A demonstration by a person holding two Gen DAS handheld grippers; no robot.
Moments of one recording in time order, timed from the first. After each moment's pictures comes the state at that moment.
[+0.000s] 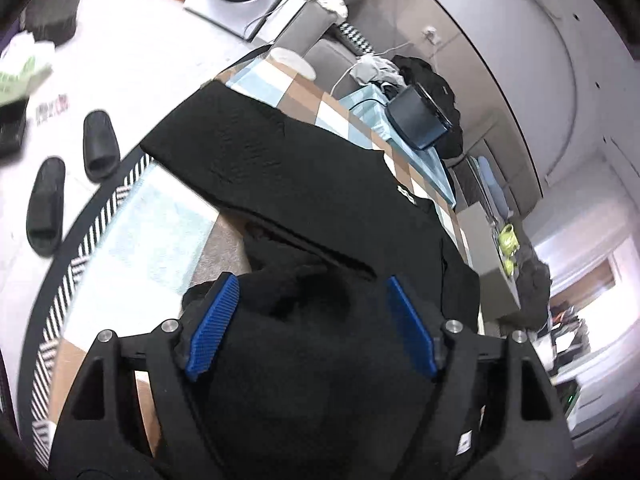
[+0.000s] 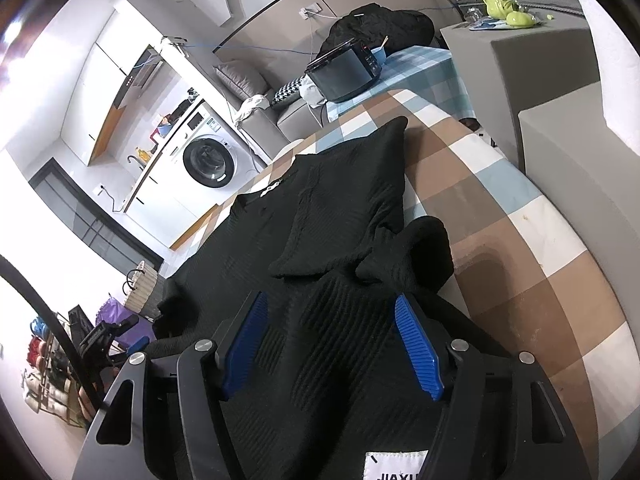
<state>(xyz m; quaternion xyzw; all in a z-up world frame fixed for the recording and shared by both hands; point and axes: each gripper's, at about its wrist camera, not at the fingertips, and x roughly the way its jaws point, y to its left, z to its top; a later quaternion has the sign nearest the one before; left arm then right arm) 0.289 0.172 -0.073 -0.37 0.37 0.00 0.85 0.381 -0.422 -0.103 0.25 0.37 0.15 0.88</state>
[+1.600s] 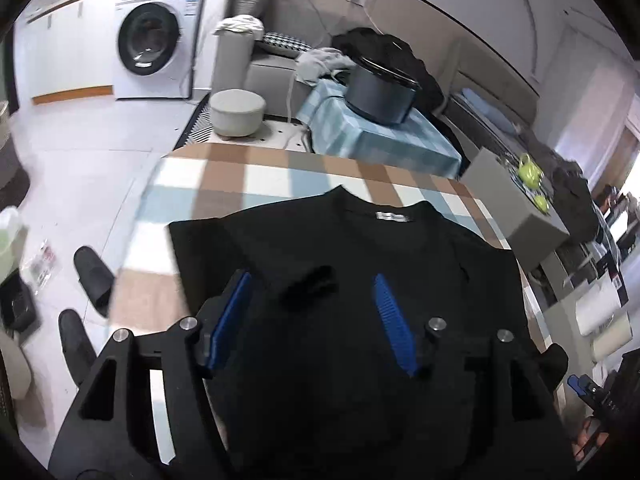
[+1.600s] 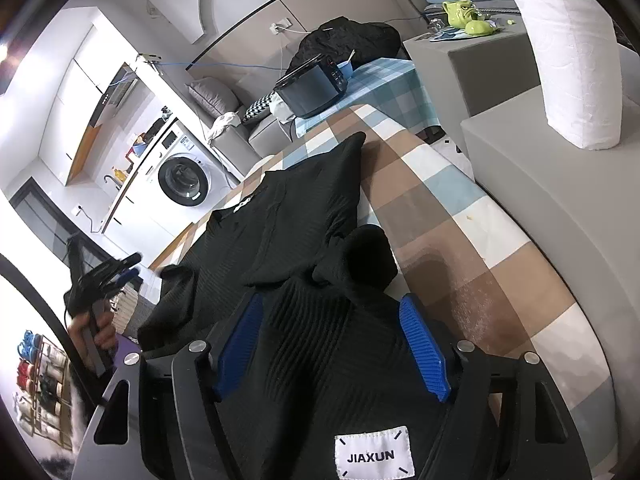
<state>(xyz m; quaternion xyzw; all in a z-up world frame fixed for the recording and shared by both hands) 0.421 0.127 0.009 -0.15 0.38 -0.03 0.91 0.355 -0.445 -0.096 0.26 0.37 0.09 0.89</state>
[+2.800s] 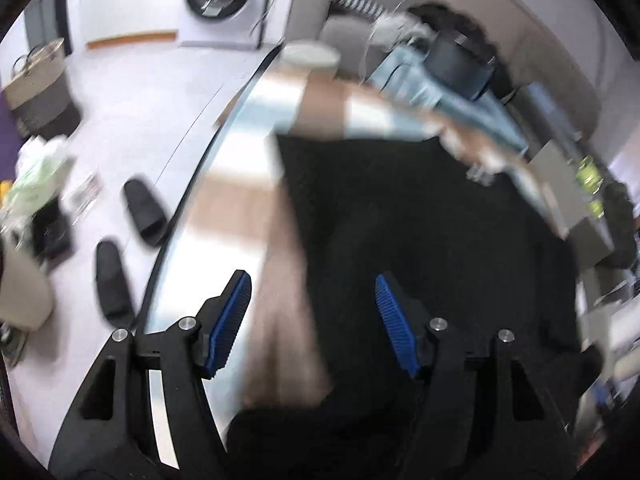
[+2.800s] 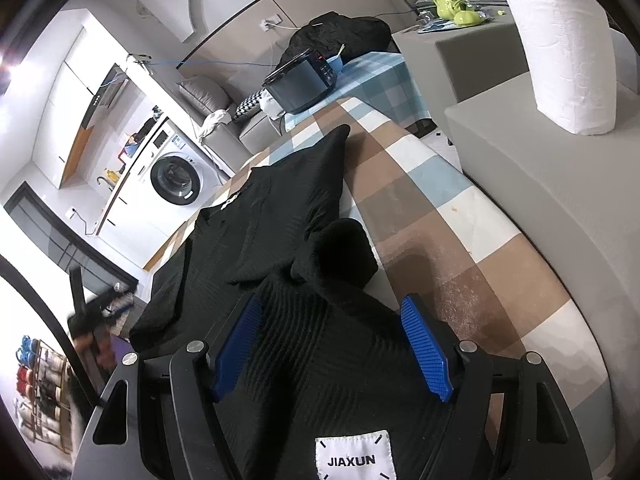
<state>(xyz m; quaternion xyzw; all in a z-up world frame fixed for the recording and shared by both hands) 0.382 0.168 -0.074 -0.17 0.47 0.08 0.86 0.358 -0.452 -0.106 0.26 0.37 0.08 0.89</state>
